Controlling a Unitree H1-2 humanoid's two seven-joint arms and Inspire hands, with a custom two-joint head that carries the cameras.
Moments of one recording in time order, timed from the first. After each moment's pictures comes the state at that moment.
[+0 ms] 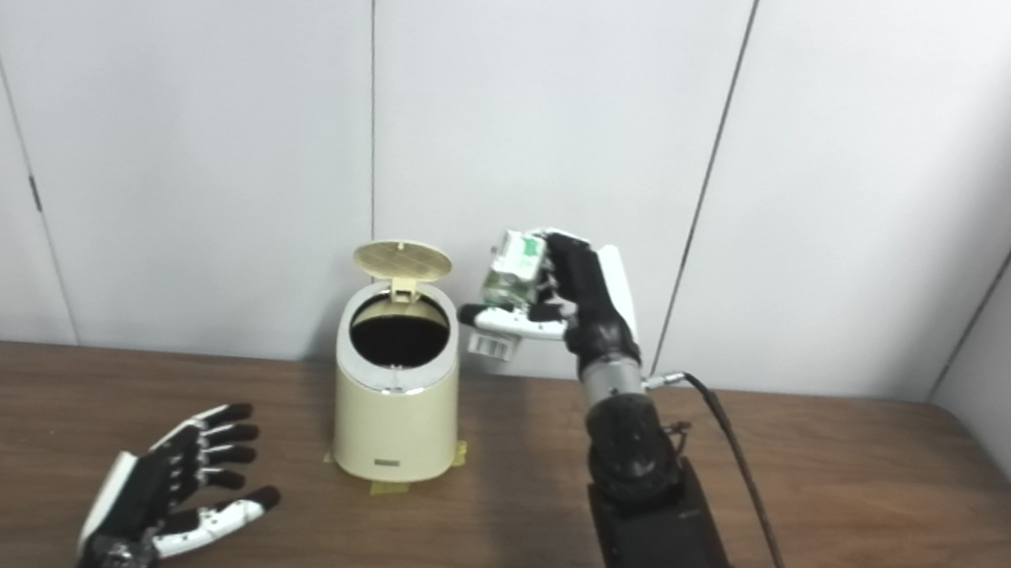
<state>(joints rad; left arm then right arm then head) -0.20 0.08 -0.01 0.15 0.13 -0.11 0.04 -0.74 -0.10 0.07 0.34 -0.24 0.04 -0.12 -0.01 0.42</state>
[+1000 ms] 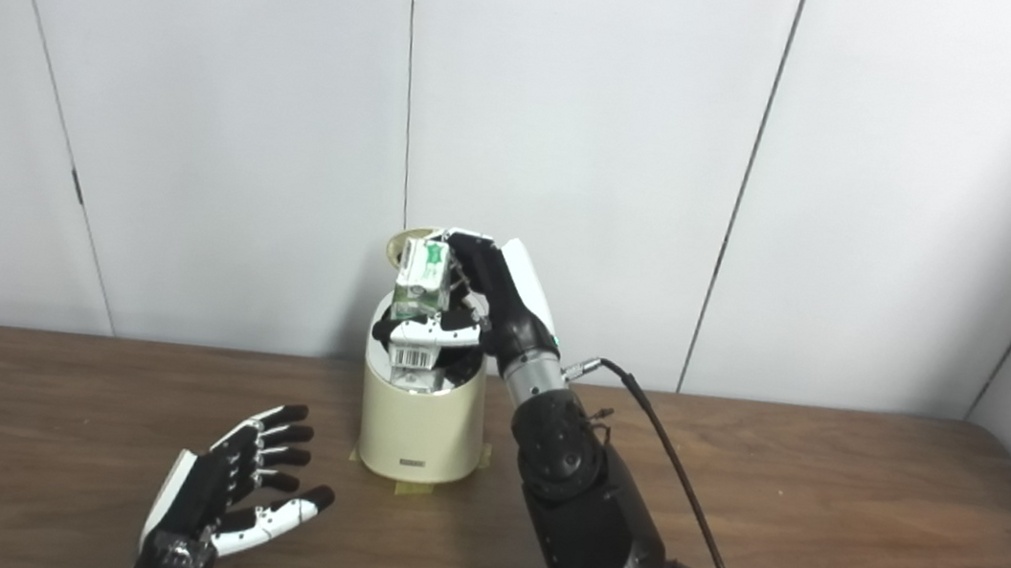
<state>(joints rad) -0.19 0.04 -0.03 0.13 0.17 -0.09 0.05 -0.83 -0.03 0.16 0.62 -0.34 -0.24 -0.12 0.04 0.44</state>
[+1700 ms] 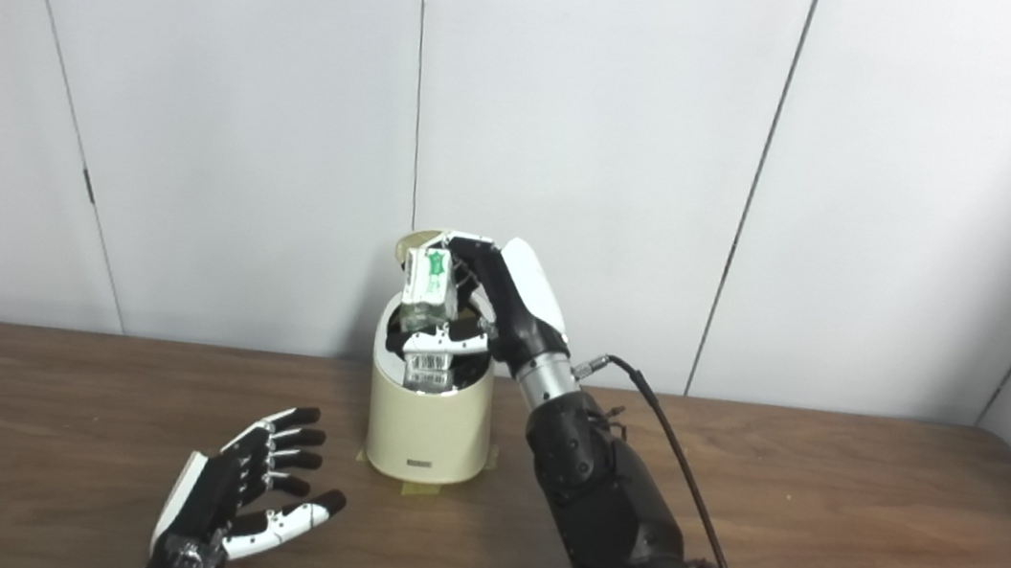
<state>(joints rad) -0.18 0.04 -0.04 0.11 0.17 -0.09 0.07 -0.90 -0.08 0.23 0.79 -0.45 -0.44 -0.24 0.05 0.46</state>
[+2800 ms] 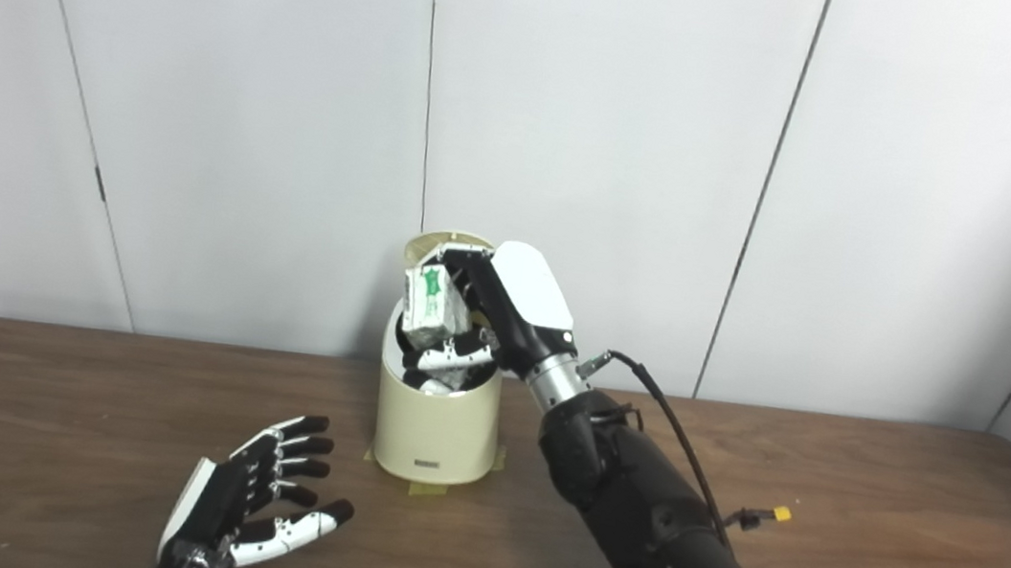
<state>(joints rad) -0.15 0.03 -0.05 0.07 0.17 -0.06 0.06 -0.96 -0.18 0.51 0.87 -0.42 -0.44 -0.34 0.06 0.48</state>
